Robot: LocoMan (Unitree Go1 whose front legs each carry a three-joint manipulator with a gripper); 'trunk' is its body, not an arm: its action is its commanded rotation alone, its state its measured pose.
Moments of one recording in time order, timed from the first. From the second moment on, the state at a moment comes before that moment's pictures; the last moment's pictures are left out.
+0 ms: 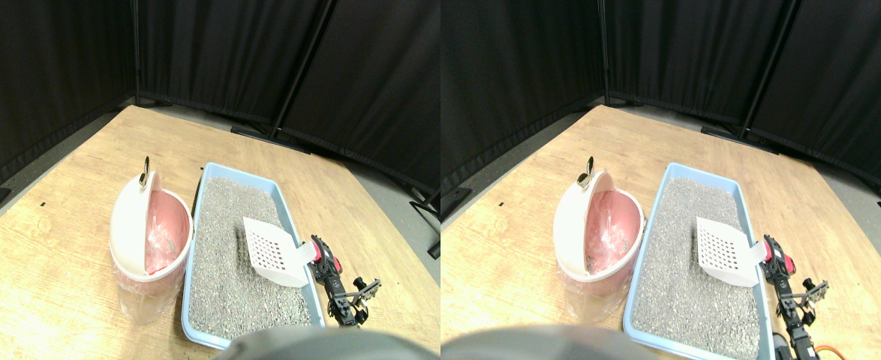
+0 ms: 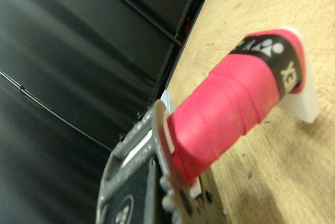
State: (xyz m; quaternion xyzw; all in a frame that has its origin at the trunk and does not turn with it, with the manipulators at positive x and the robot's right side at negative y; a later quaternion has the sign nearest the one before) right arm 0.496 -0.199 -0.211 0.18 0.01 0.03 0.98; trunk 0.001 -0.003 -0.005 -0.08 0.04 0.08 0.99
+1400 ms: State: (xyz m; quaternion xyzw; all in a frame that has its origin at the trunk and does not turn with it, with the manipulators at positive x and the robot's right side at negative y) right arm 0.432 -0.216 -0.146 0.12 0.06 0.04 0.99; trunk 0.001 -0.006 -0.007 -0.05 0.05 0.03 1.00
